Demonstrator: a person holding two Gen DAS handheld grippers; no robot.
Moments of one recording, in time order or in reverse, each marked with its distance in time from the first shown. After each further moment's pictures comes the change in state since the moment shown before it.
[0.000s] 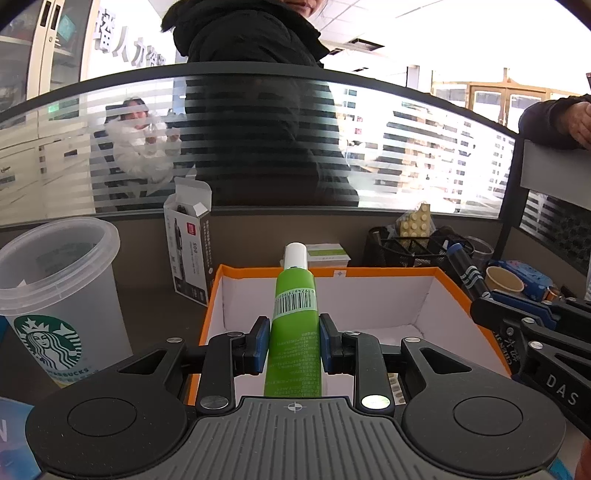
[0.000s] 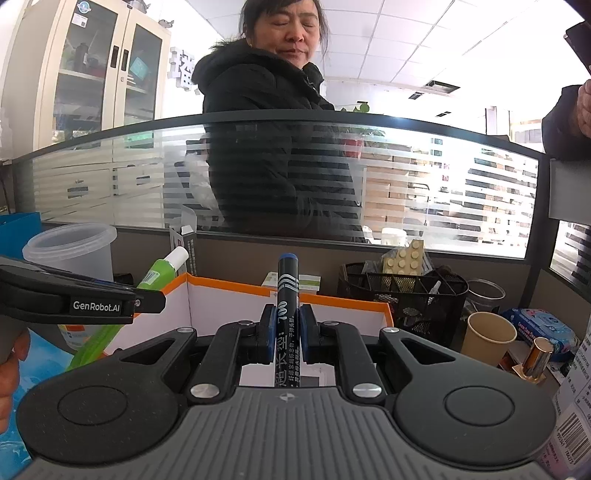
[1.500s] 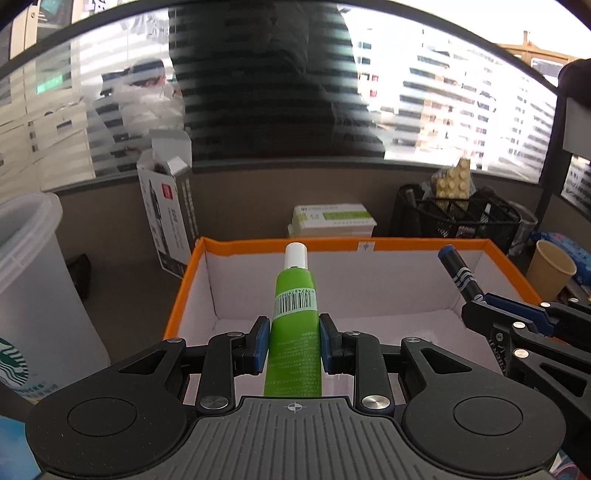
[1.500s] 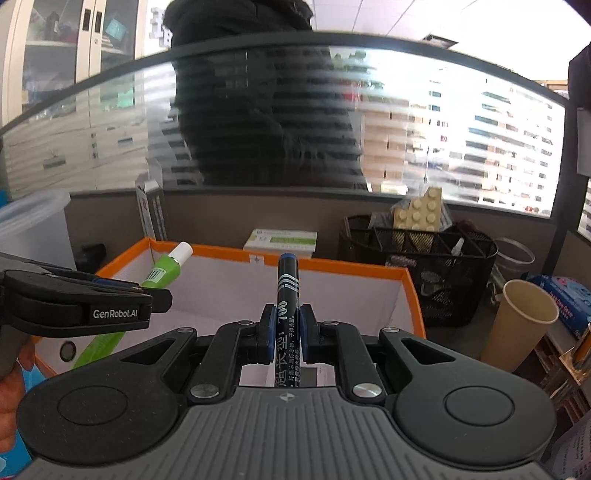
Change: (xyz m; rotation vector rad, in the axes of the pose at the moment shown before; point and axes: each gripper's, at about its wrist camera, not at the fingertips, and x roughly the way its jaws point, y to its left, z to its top) left arm 0.093 -0.007 0.002 0.009 0.155 0.057; right arm 0.097 -0.016 -0.010 0.035 0.168 -0.007
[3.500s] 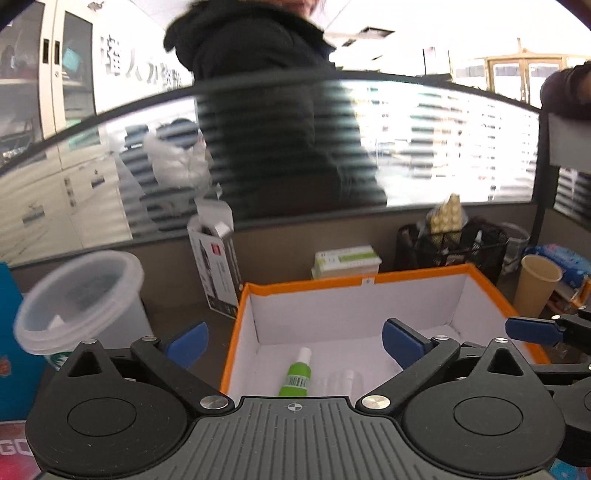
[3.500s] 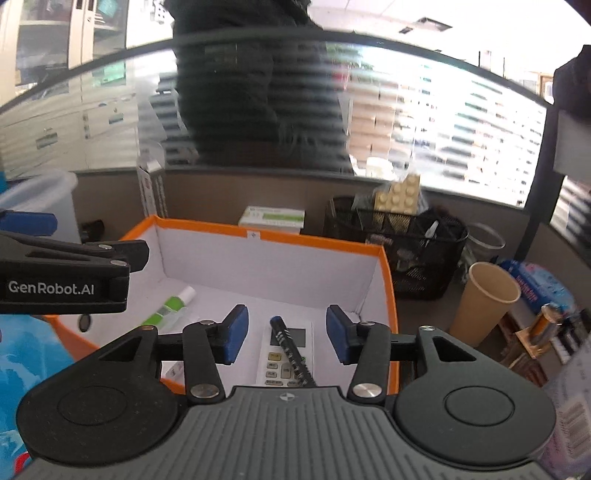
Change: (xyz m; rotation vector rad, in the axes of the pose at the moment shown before) left arm -0.097 -0.007 0.005 0.067 -0.153 0.100; right arm -0.049 0.015 0.008 -0.019 0.080 -0.061
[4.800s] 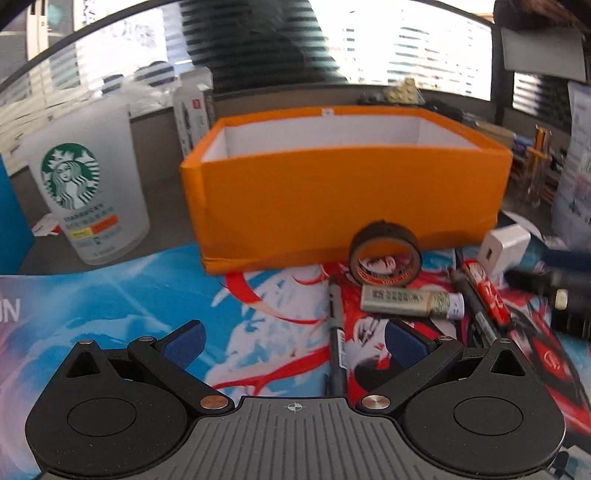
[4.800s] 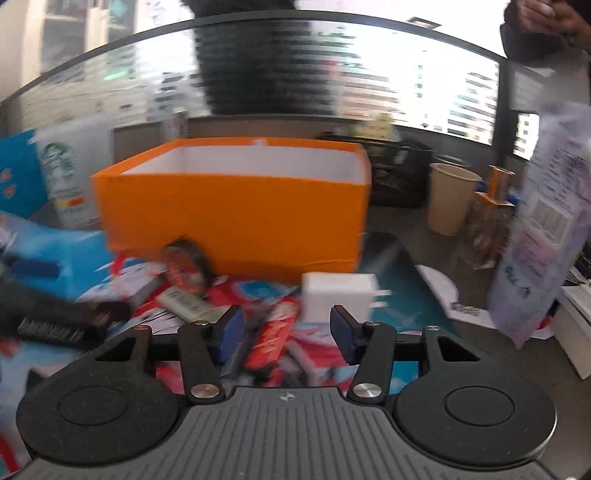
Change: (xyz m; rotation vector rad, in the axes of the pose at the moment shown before) left arm -0.030 -0.010 -0.163 0.048 0.175 -0.081; right arm -0.066 -0.005 -0.145 0.040 -0.020 -0.020
